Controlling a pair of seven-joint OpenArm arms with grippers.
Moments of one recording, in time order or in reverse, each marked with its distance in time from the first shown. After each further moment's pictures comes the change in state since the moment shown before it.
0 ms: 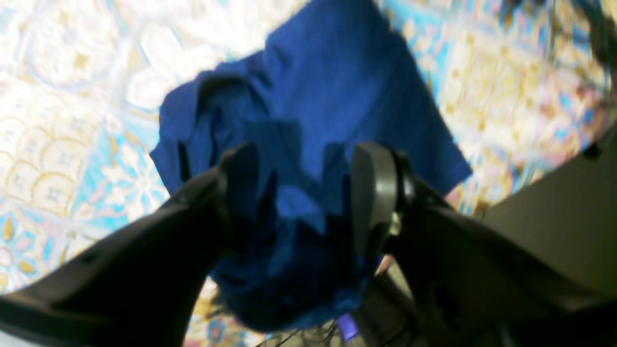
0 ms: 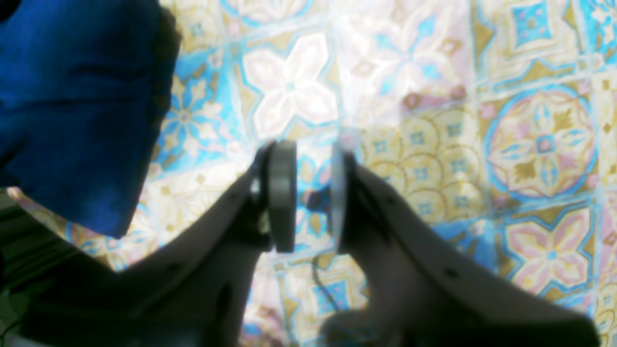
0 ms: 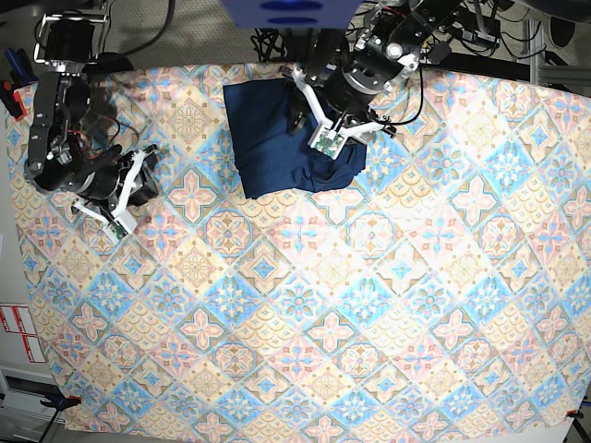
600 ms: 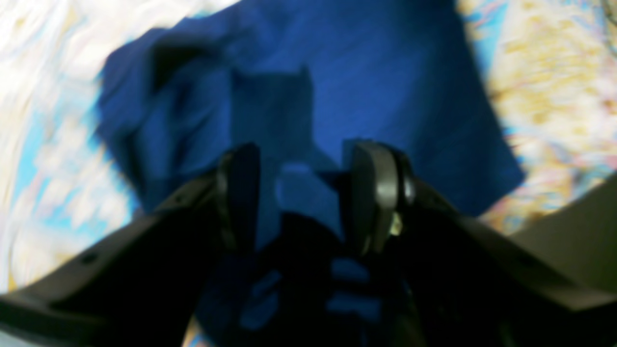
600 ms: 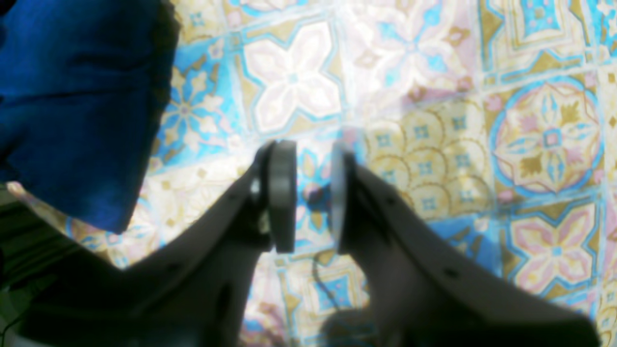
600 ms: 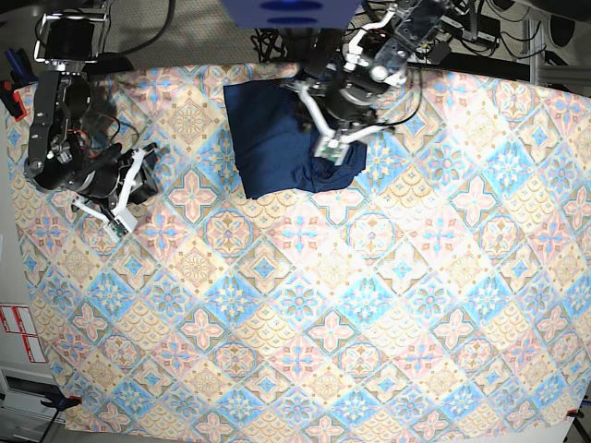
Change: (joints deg) left arm -0.6 3.1 -6.8 -13.4 -0.5 -0.3 -0.6; right arm -0.1 0.0 0.0 0.0 0.1 0.0 -0.4
